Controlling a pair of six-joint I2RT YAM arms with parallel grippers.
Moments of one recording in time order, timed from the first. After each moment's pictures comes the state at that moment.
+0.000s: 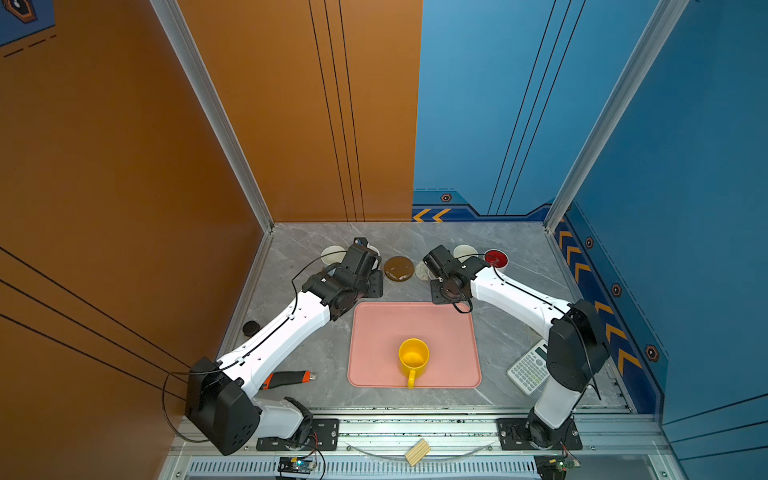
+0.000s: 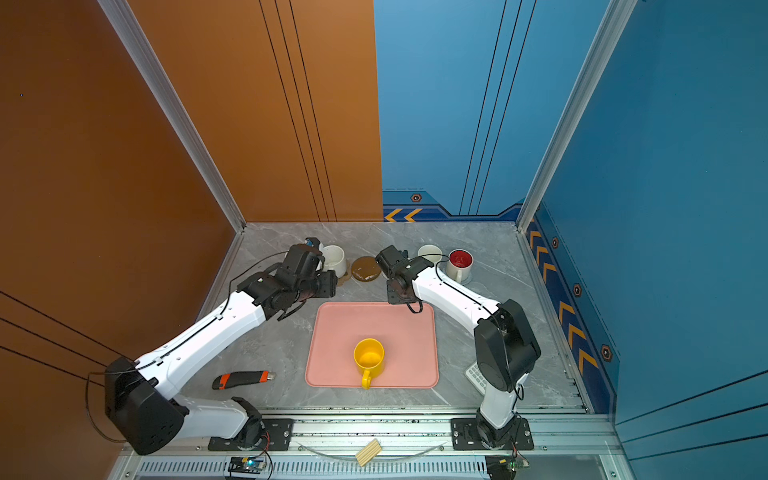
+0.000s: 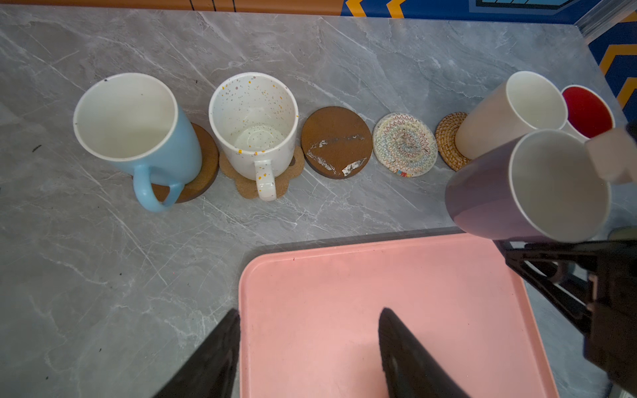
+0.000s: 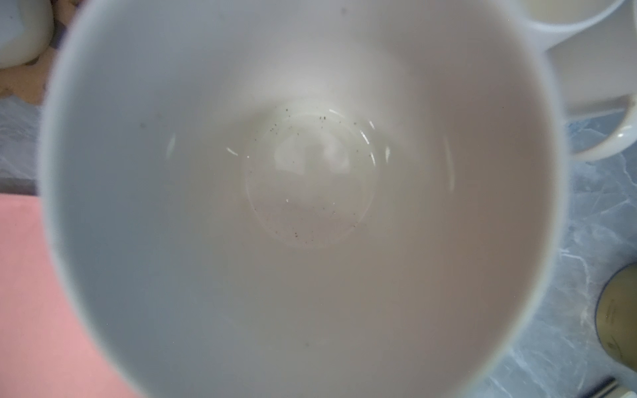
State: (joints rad) left arm -0.56 1.35 1.21 -0.67 -0.22 -0.45; right arm 0.64 1.79 1.45 -0.87 0.24 0.53
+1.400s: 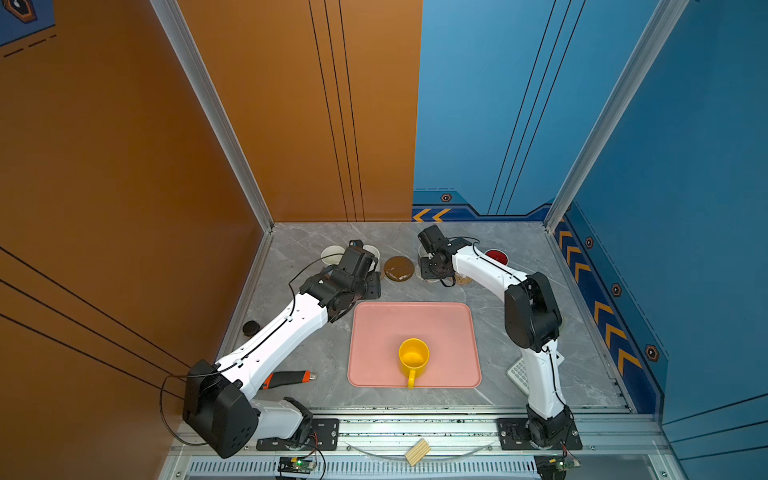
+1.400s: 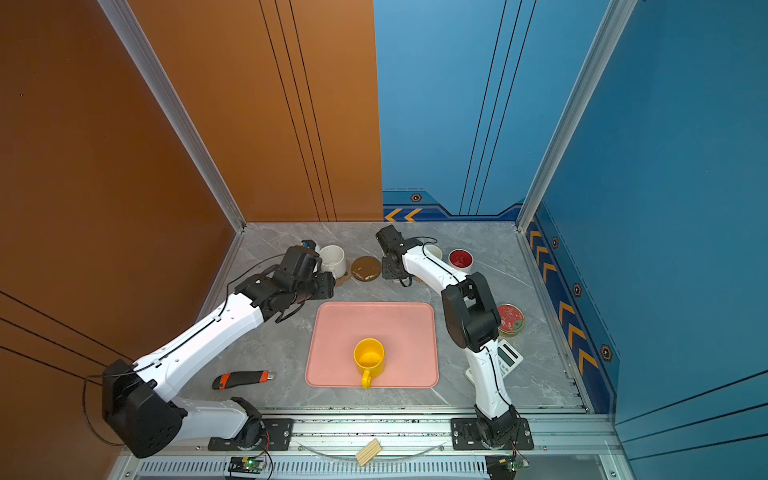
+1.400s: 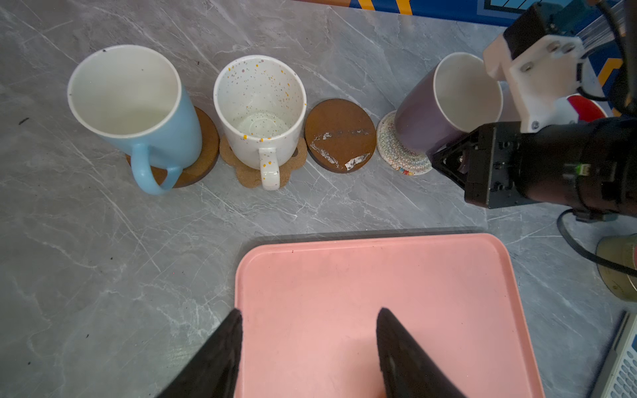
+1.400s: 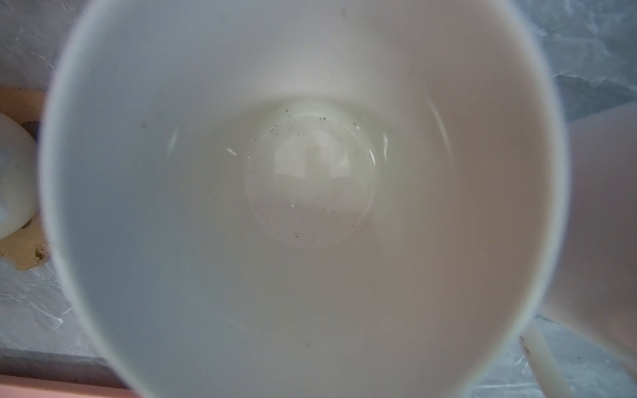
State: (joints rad) left arm -0.55 1.34 1.18 -0.67 -0.20 -0.49; right arm 0.53 2.15 1.79 -0.77 0.17 0.44
